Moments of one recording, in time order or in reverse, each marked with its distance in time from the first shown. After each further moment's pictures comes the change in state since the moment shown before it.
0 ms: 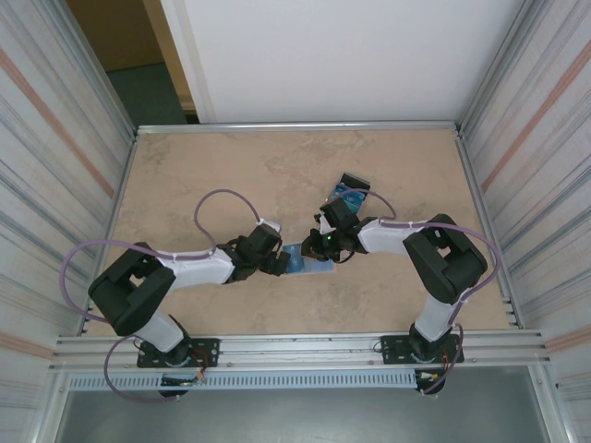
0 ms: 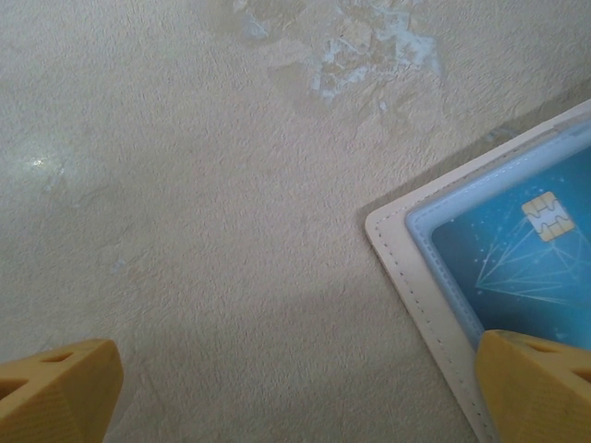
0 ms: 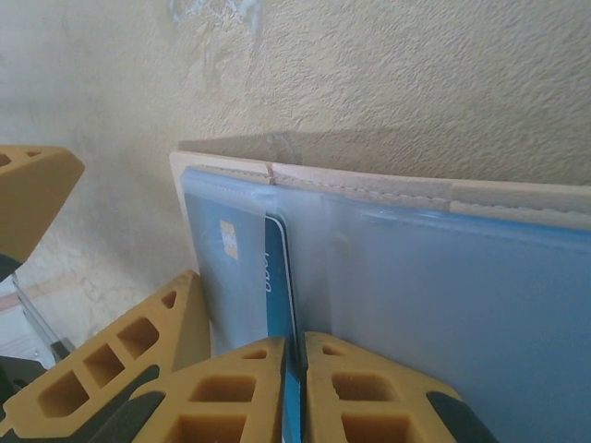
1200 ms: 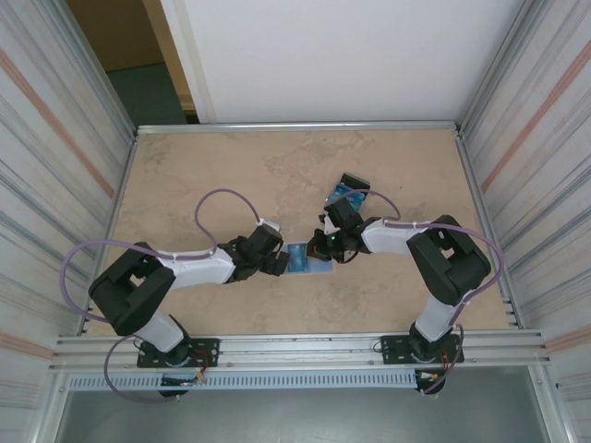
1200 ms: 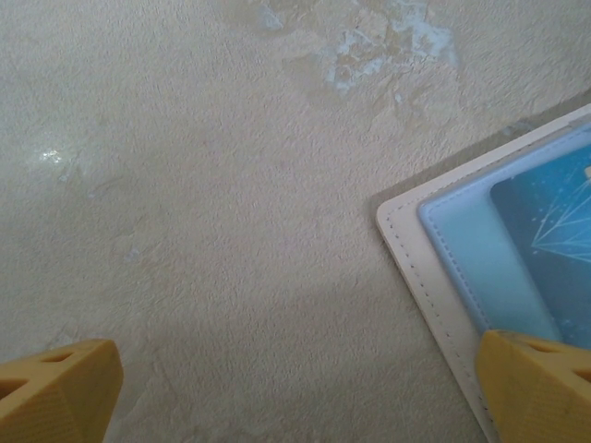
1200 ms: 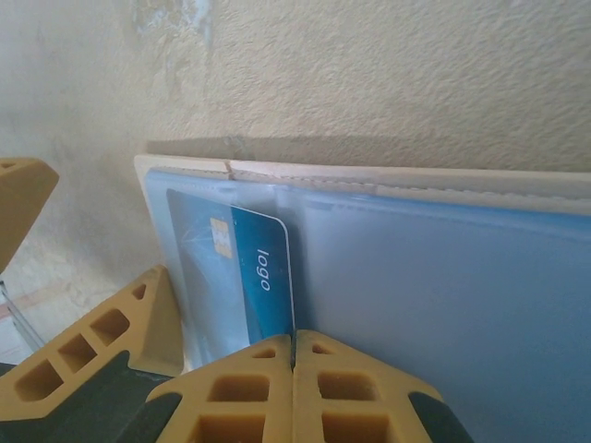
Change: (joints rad) left arm -0.007 0.000 0.009 -0.029 -0.026 -0.011; right arm -0.027 -0.024 -0.019 -0.032 0.020 -0.010
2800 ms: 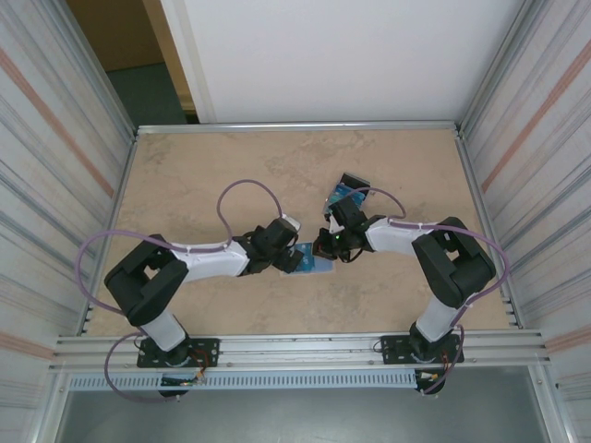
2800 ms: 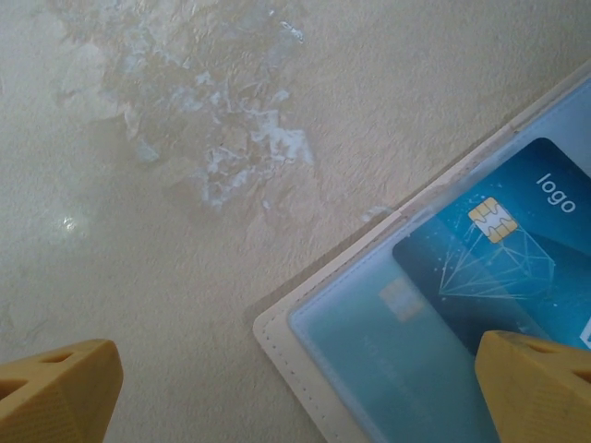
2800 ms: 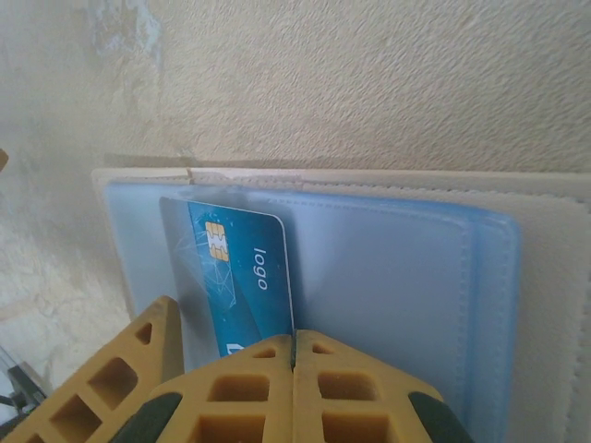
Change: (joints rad) left arm -0.052 0.100 0.147 -0.016 0.008 0.185; right arm -0.029 -0.029 0.000 -0.067 0.045 -0.044
